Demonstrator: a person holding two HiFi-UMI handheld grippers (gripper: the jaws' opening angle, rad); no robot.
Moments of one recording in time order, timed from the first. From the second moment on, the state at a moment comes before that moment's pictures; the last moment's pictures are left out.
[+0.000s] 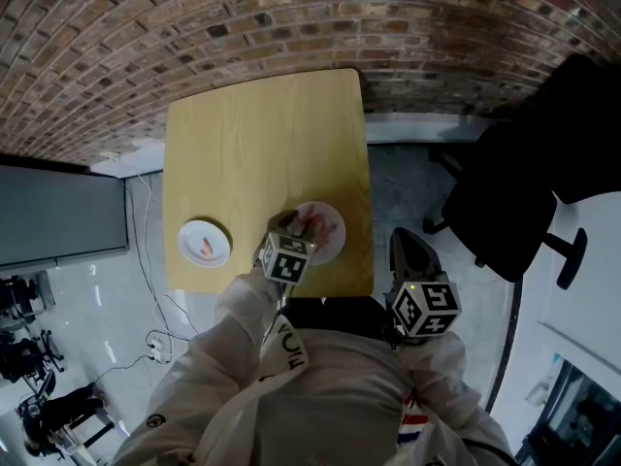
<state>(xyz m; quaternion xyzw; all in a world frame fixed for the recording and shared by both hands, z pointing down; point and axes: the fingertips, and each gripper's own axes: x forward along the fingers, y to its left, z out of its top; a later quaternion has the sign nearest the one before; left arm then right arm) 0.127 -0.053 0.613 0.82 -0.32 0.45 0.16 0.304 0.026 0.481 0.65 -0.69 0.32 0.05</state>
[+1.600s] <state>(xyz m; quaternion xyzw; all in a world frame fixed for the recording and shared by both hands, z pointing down) 0.050 -0.050 0.562 0.83 -0.37 0.39 0.16 0.224 0.025 0.464 0.63 -0.71 0.31 0.06</state>
